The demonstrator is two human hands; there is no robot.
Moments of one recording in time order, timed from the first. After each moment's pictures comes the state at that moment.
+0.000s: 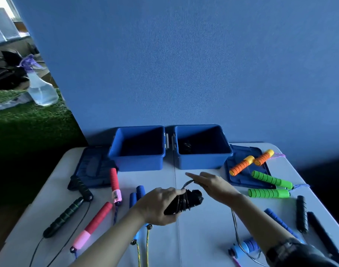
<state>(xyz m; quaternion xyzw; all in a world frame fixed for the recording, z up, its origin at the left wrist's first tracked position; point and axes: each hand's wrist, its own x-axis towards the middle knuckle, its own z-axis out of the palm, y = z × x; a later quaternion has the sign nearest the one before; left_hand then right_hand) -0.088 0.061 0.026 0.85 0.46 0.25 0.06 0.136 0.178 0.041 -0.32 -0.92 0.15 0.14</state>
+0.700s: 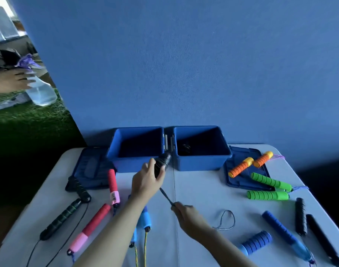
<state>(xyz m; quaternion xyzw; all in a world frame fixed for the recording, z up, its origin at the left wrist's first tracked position) -0.103 0.111 0.030 0.57 0.77 0.29 -0.04 0.083 0.089 0.009 -0.45 -0.83 0.33 0.04</state>
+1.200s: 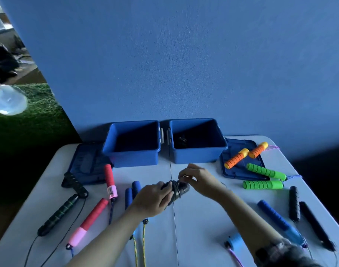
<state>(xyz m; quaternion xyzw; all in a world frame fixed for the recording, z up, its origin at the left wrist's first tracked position) -0.090 0.072 -0.014 0.81 0.54 0.23 -0.04 0.109 0.162 0.053 -0.35 -0.88 0.29 0.15</state>
